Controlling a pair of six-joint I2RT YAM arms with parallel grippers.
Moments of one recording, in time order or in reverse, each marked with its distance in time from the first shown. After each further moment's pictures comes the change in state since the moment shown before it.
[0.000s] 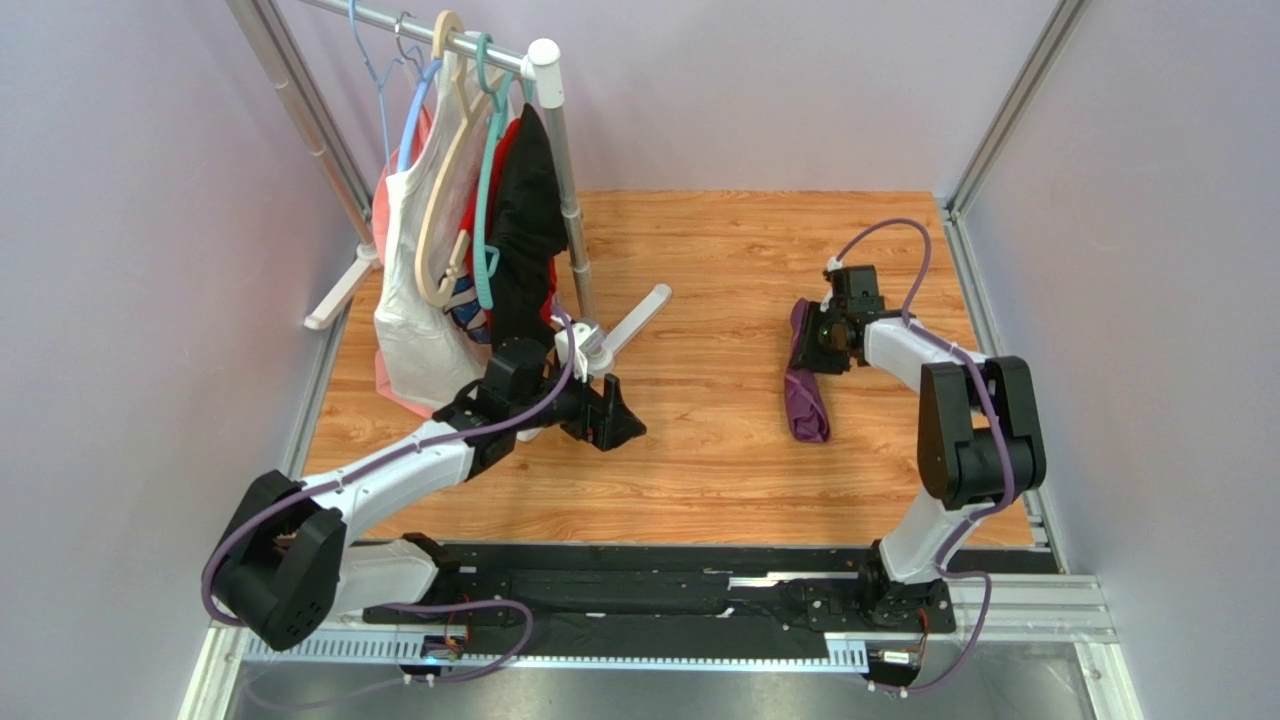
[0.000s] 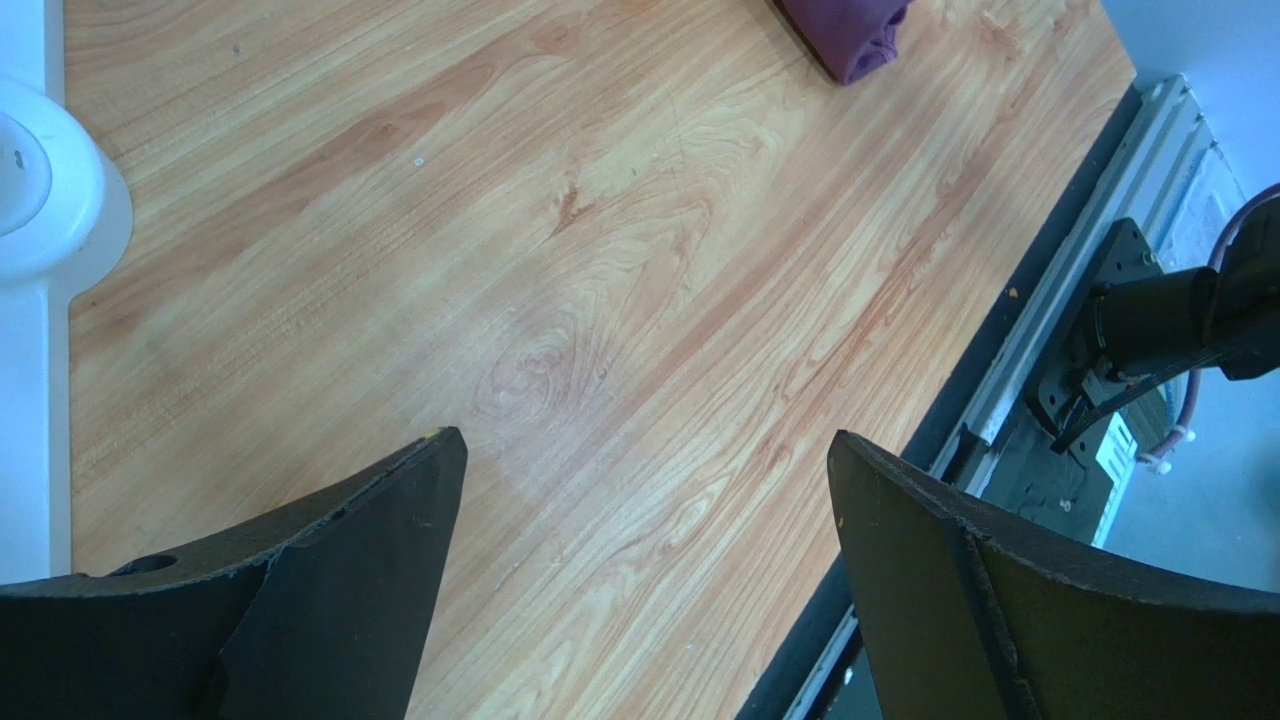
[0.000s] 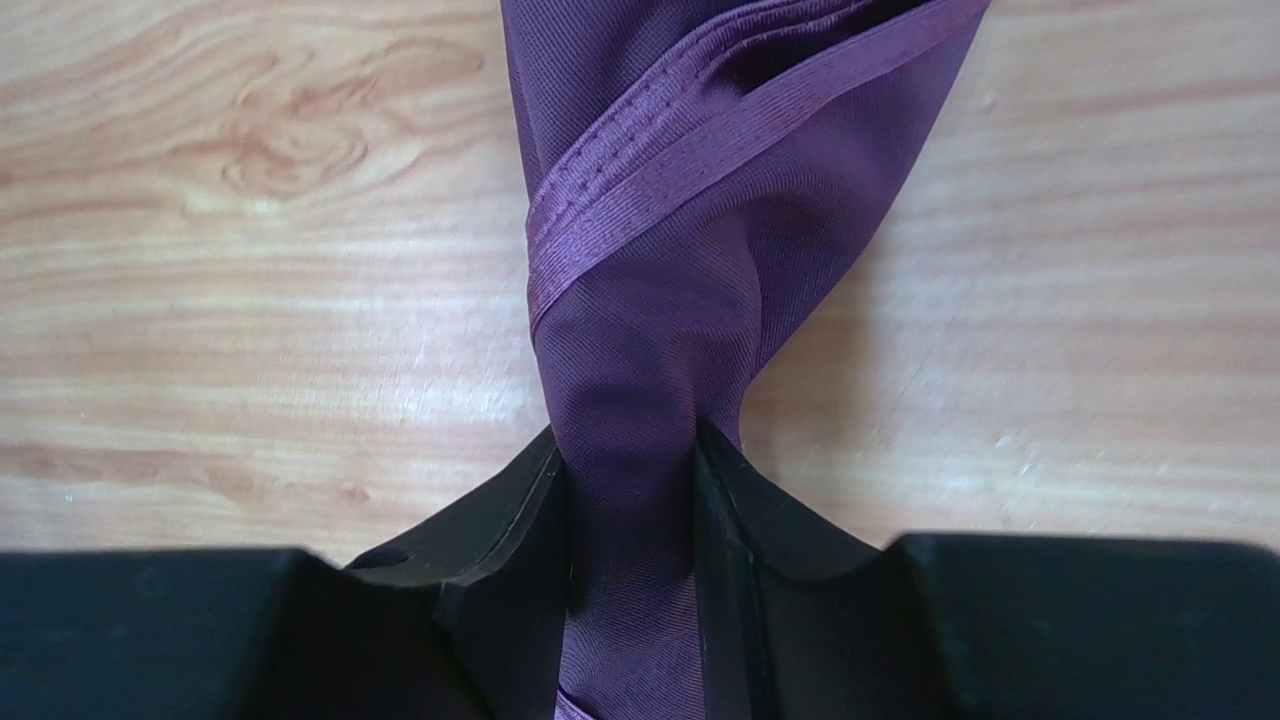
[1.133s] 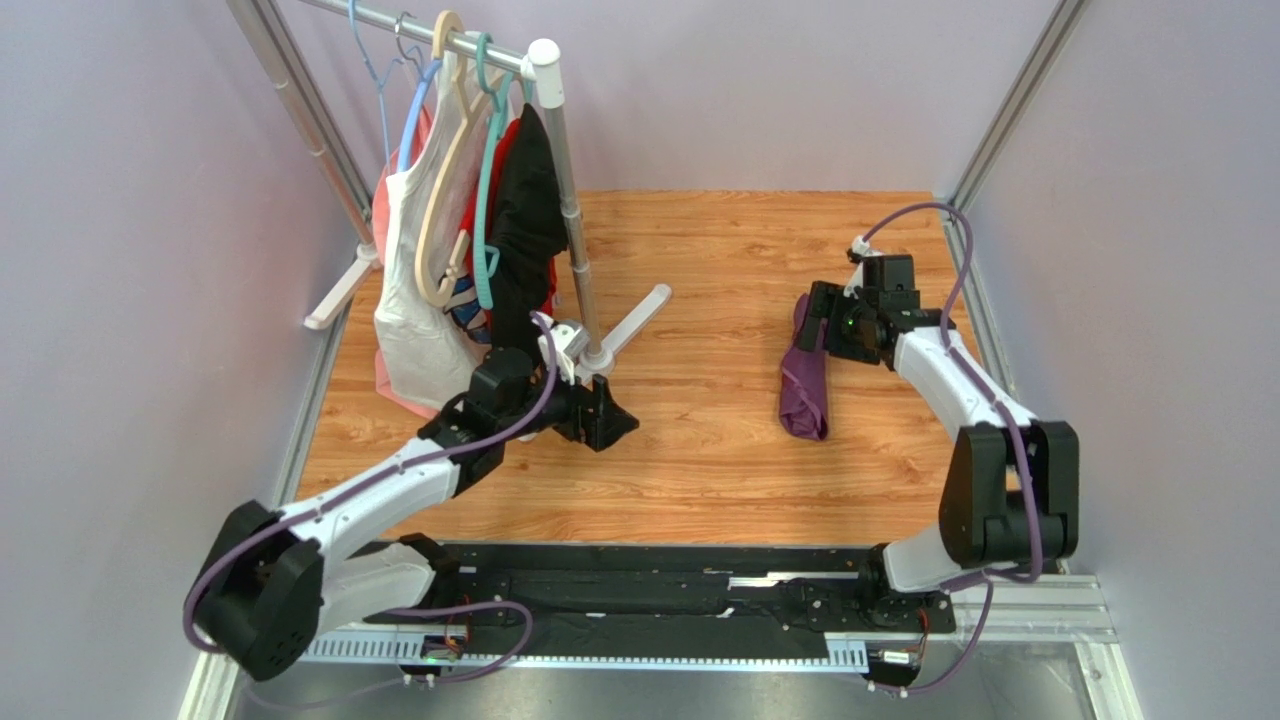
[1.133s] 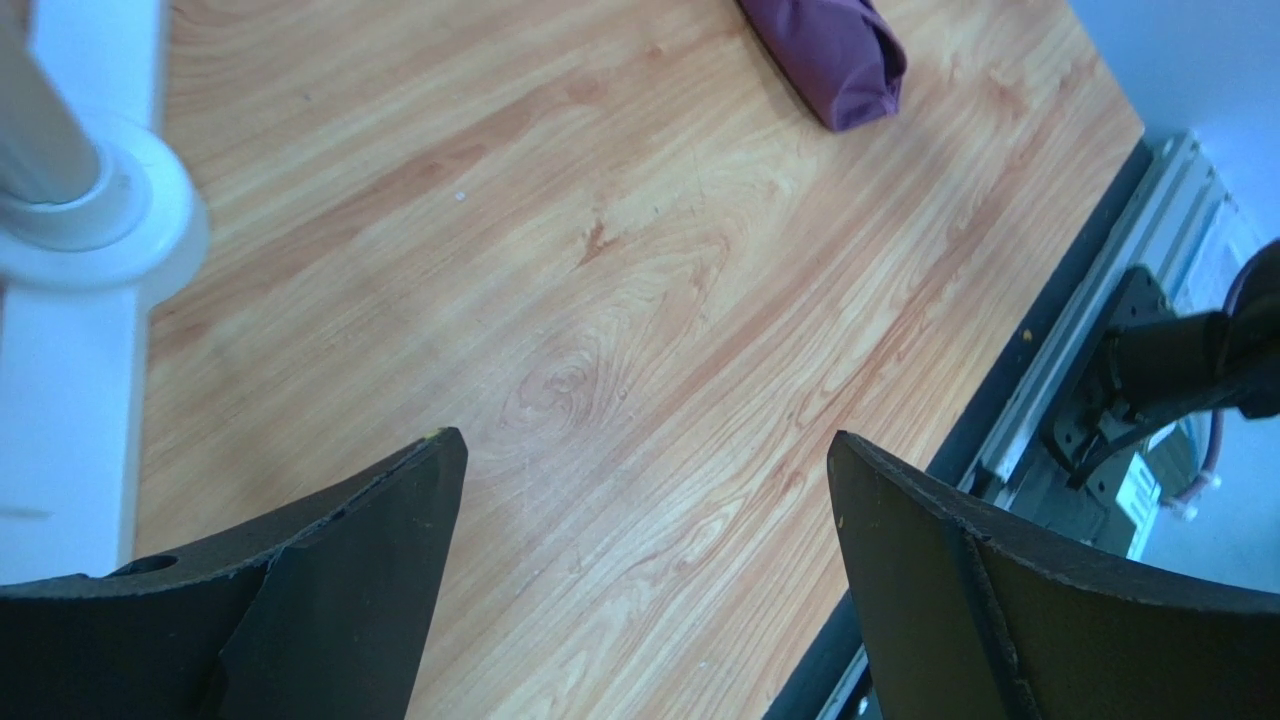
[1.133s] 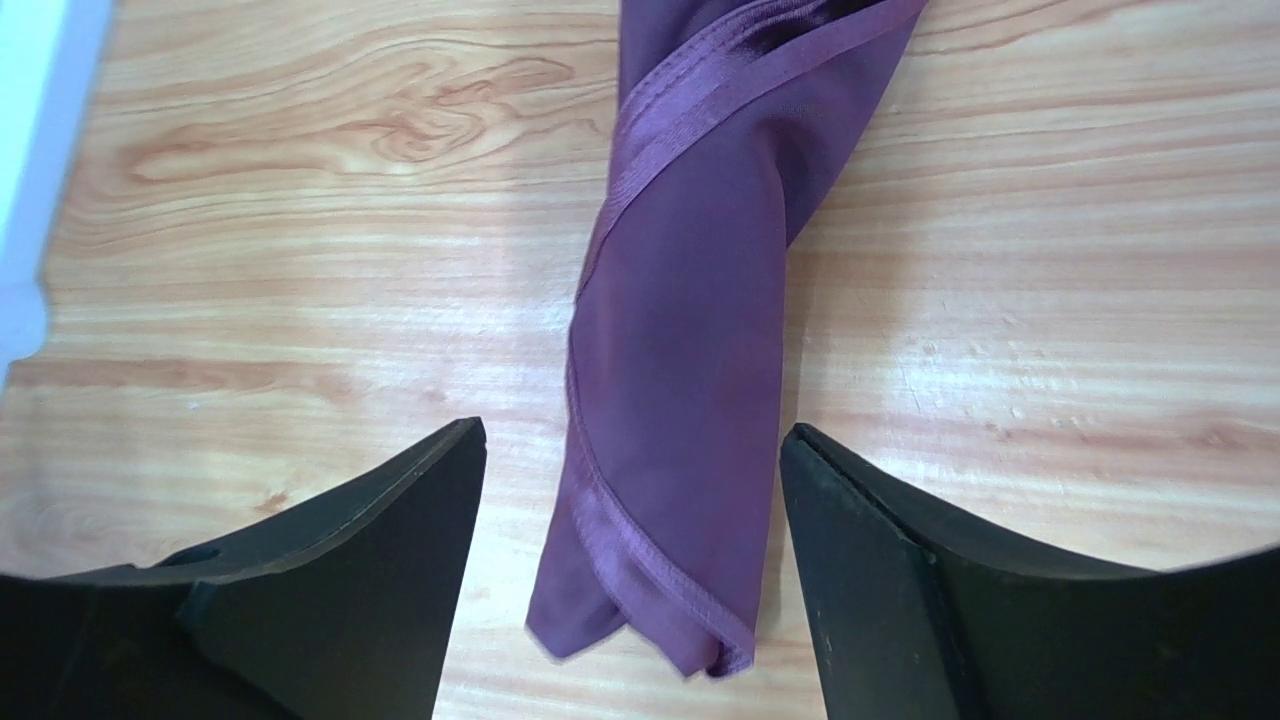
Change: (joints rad) left arm 0.000 -0.060 -0.047 0.054 -0.049 -0.006; right arm -0.048 -0.195 0.024 -0.120 -0.036 -0.060
